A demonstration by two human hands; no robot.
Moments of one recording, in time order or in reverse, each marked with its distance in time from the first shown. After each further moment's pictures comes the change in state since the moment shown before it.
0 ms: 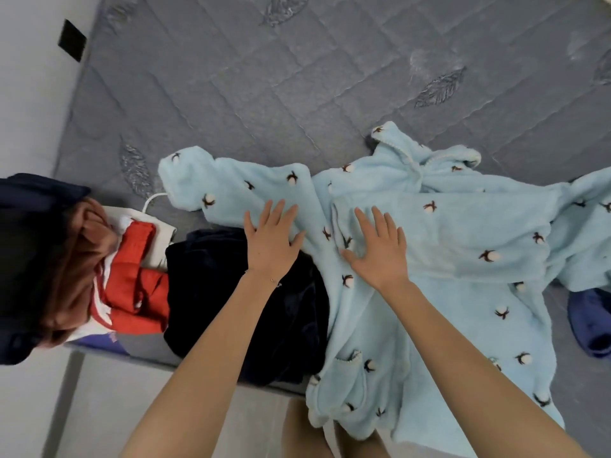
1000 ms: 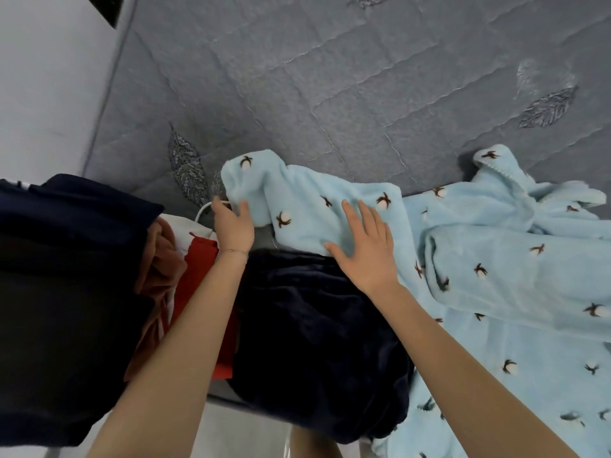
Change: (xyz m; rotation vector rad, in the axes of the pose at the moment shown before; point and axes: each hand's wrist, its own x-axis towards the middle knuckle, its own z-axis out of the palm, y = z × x) left_hand 0.087 -0.215 -0.015 -0.968 0.208 -0.755; right_hand 0.078 -0.168 0.080 0.015 0.026 -0.137
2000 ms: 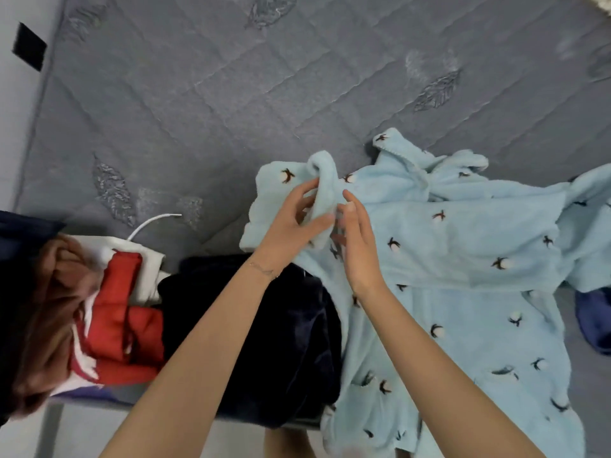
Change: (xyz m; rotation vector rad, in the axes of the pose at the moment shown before) left_hand -0.185 0.084 0.112 -0.115 -0.778 0.389; right_hand -0.064 0.061 -0.094 1.221 0.221 0.299
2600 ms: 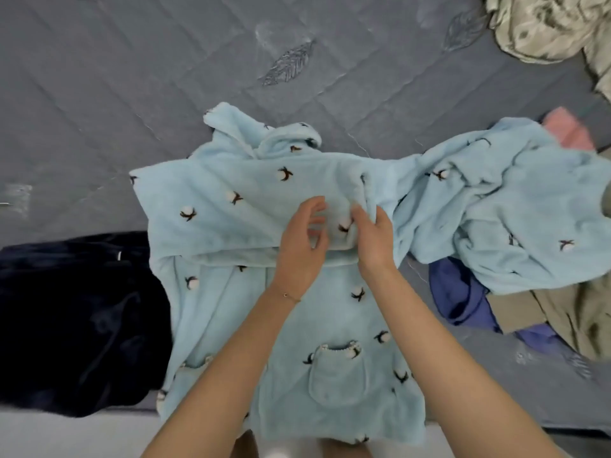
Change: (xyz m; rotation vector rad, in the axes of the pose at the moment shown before) left_hand 0.016 -0.025 0.346 0.229 0.169 0.254; right_hand 0.036 0.011 -0.338 0.042 0.279 0.171
